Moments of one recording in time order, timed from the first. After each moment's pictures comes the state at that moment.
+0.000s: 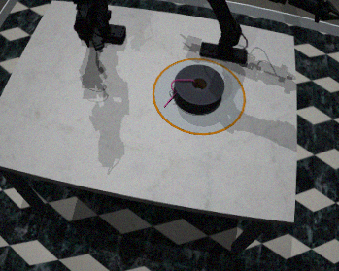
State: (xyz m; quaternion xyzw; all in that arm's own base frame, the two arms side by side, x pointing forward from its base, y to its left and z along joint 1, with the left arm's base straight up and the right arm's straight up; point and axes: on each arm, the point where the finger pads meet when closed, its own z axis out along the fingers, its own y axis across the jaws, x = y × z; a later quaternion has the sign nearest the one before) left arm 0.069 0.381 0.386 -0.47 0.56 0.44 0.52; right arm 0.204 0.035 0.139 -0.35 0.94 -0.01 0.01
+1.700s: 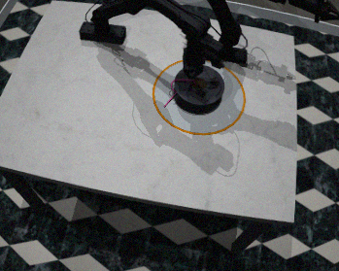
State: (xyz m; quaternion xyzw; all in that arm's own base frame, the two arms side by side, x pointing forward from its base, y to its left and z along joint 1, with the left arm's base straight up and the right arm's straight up) left arm 0.069 0.381 0.386 -0.47 0.56 0.44 0.52; right arm 0.224 0.414 0.070 -0.77 0.64 -0.01 0.00
